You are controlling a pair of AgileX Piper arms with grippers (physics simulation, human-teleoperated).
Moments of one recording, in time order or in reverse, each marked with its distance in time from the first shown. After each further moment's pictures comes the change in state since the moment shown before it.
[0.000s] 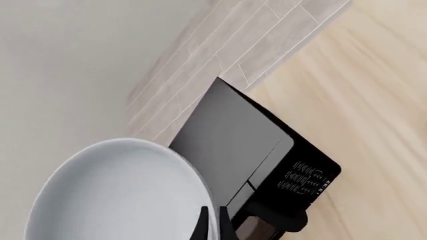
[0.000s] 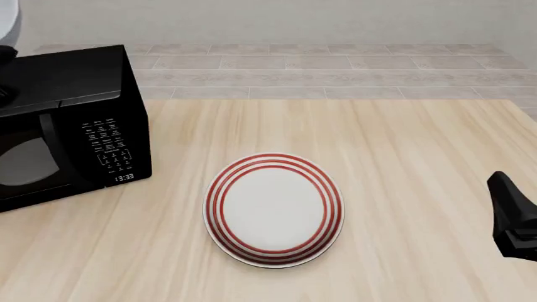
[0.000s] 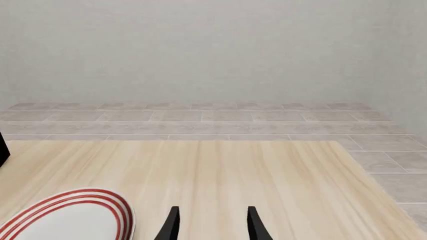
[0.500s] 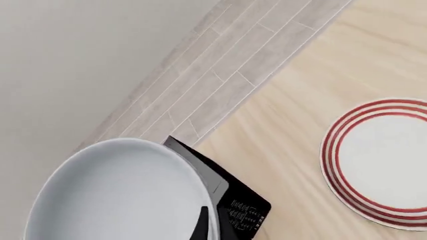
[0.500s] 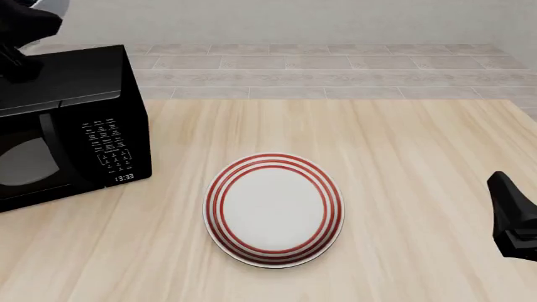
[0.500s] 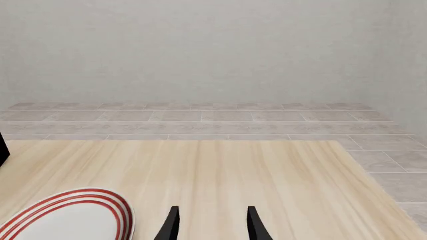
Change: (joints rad) left arm -0.326 -0.083 -0.131 0.180 -0.203; right arm 0.000 0.000 0.000 0.000 0.000
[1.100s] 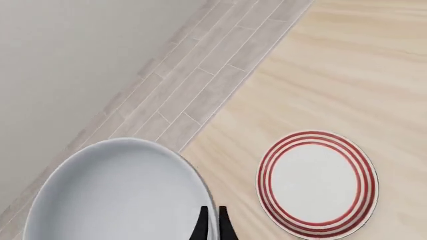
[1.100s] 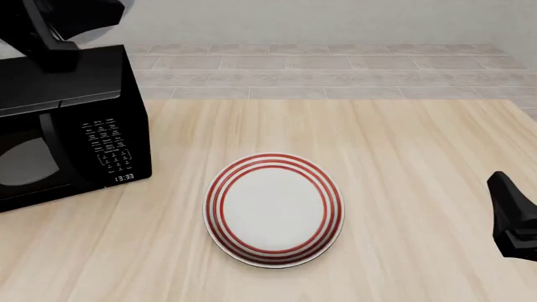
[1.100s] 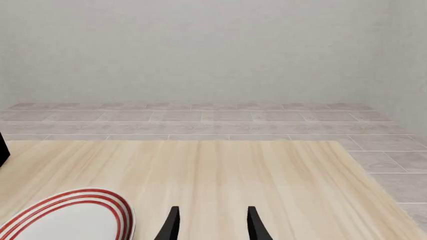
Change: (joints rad) left arm -0.304 0.031 -0.098 0.062 -0.132; right arm 0.000 0.000 0.000 0.000 0.000
